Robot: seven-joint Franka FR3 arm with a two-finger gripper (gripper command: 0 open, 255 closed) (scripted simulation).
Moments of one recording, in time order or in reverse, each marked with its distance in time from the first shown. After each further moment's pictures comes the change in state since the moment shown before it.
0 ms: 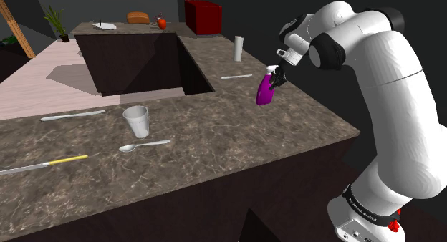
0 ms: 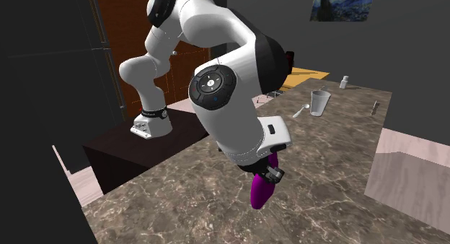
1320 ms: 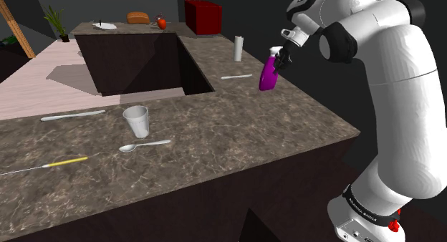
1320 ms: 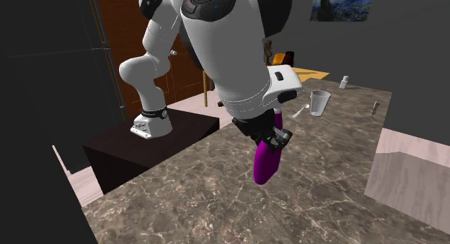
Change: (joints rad) arm 0.001 -0.097 -0.047 0.102 -0.069 -0.140 0.110
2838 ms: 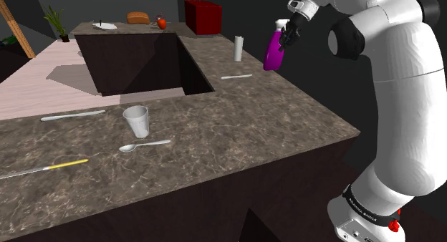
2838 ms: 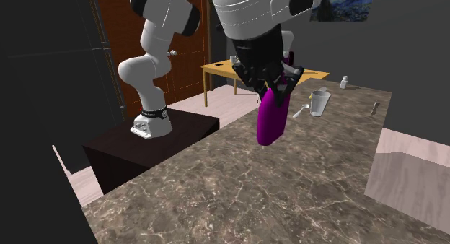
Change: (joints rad) arm -0.084 -0.037 -0.008 0.271 -0.015 -0.228 0.156
